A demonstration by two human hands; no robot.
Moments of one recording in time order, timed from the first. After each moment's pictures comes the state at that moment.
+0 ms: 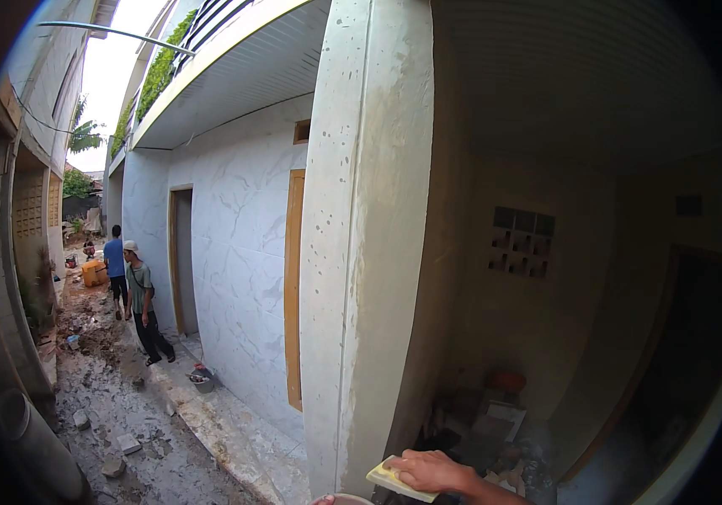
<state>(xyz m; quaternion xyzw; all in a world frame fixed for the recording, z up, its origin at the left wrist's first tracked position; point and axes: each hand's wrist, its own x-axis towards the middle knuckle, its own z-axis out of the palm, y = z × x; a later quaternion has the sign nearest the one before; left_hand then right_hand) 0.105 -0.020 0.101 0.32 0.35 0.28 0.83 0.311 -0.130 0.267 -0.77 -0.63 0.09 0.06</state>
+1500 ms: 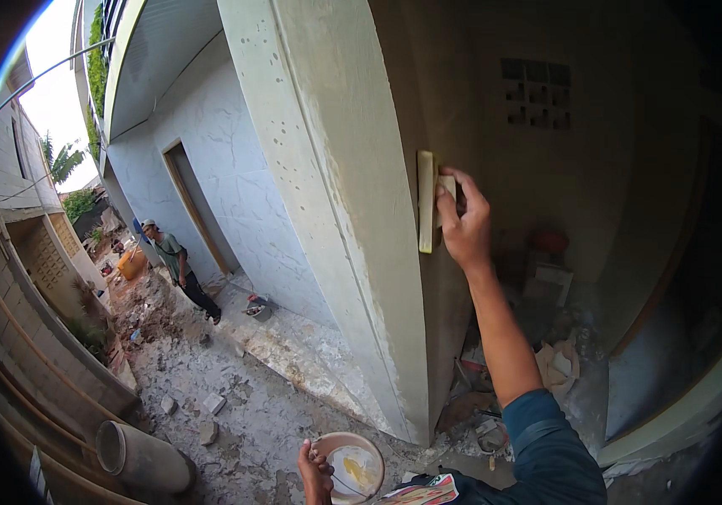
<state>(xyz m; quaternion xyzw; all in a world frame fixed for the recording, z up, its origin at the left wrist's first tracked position) 0.005 0.066 0.070 0.24 0.50 0.34 0.75 0.418 -0.004 0.405 -0.46 -0.43 -0.31 0.71</state>
